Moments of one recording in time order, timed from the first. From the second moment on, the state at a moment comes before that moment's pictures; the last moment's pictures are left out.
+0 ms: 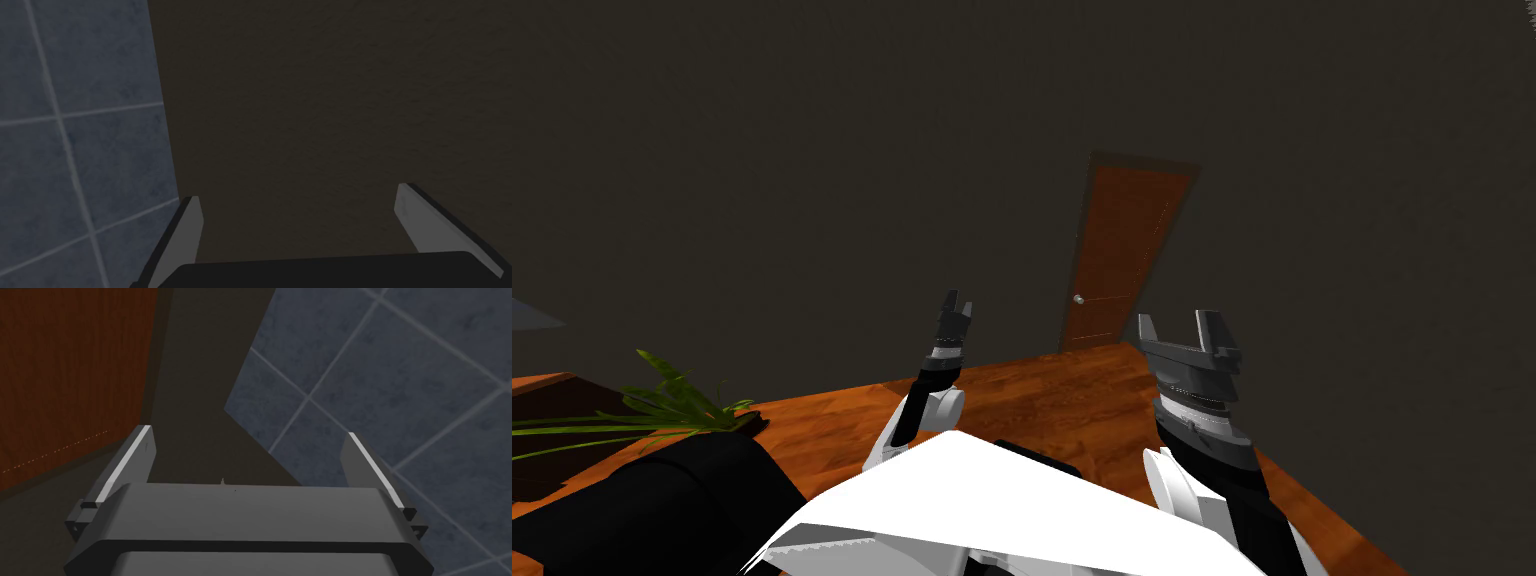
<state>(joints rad) 0.46 -0.04 0.07 -2.34 0.12 -0.56 -0.16</state>
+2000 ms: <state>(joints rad) 0.44 -0.10 -0.02 -1.94 0.20 -0.71 0.21</state>
